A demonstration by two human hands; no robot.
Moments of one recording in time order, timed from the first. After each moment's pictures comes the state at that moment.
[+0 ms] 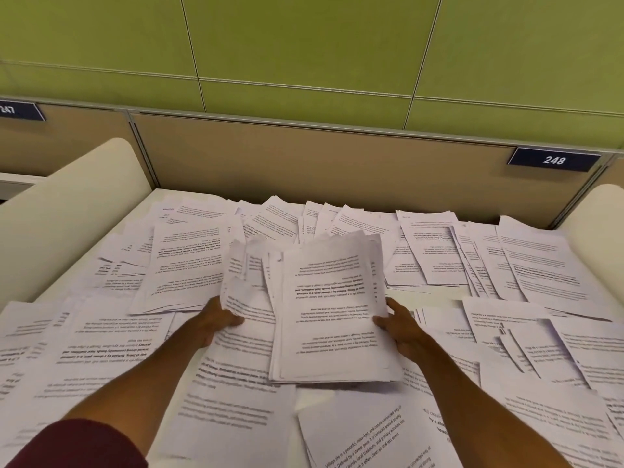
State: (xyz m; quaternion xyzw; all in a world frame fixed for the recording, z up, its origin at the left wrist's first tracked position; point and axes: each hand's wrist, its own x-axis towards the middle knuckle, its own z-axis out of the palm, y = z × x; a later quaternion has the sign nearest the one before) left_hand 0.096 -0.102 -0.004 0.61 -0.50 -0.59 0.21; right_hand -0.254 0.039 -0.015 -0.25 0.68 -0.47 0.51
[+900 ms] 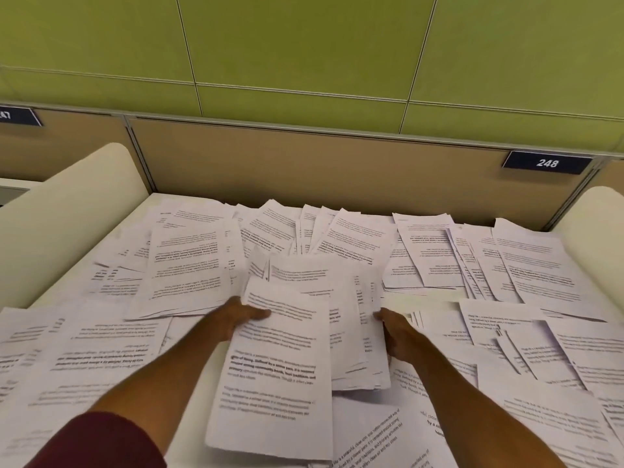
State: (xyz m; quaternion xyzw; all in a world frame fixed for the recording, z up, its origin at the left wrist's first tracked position) left_hand 0.056 -0.092 0.026 0.58 -0.45 -0.66 0.15; right_hand -0.248 0.033 -0.015 -0.17 0.65 -0.46 0.57
